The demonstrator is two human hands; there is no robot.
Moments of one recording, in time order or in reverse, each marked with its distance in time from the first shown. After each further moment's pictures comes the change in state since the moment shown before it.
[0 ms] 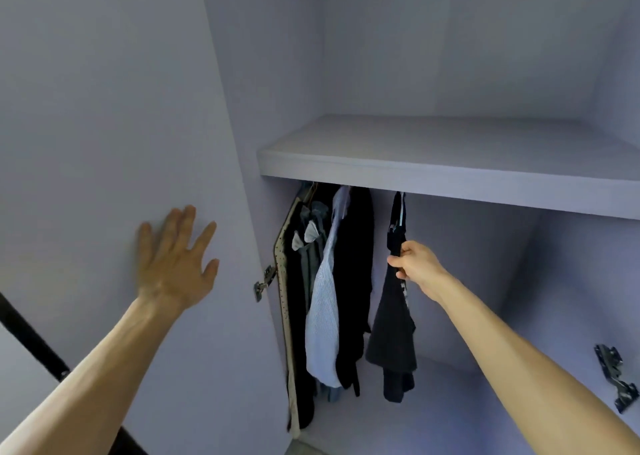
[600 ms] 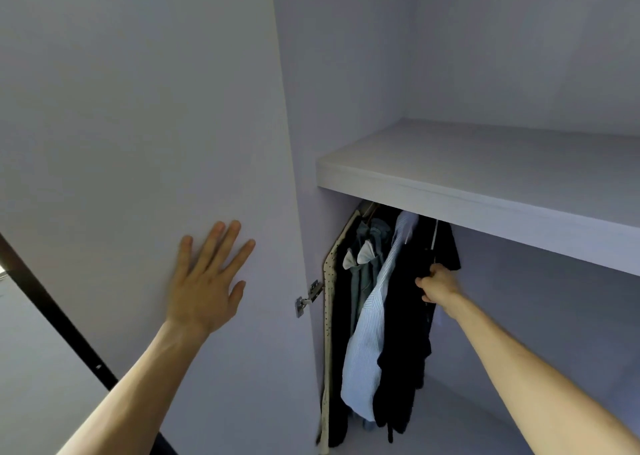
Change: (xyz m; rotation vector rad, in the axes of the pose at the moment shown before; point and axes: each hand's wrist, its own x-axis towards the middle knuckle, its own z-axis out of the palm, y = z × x) left_hand 0.001 -0.007 0.042 0.111 0.299 0.056; right_hand 0.154 0.010 0.070 -0.307 -0.096 0.021
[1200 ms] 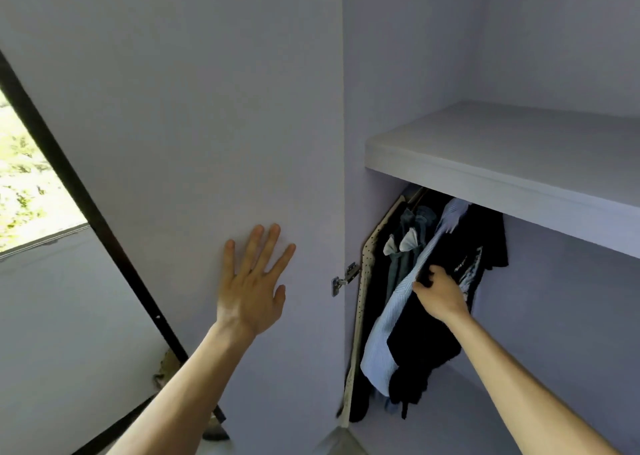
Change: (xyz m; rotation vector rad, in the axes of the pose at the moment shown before) left_hand -0.037 0.024 -0.002 -0.102 -0.240 -0.139; right_hand -0.042 -0.015 0.069 -0.228 -0.073 -0.172
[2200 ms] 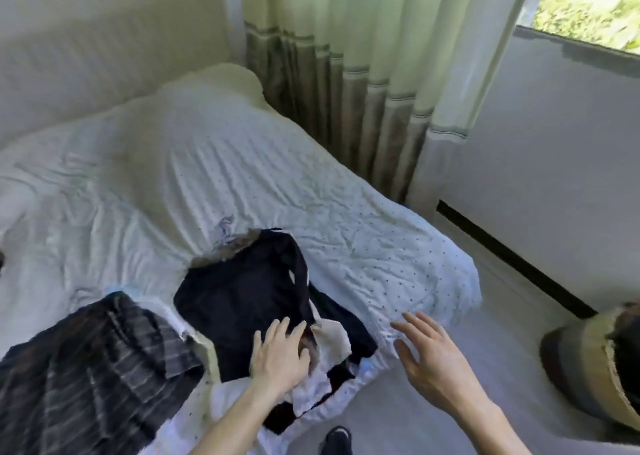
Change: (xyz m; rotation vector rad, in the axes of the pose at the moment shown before) left_hand -0.788 0.063 -0.225 -0.236 -0.835 -1.985; right_hand -0.654 -0.073 0.341 -0.571 -1.324 -1.660
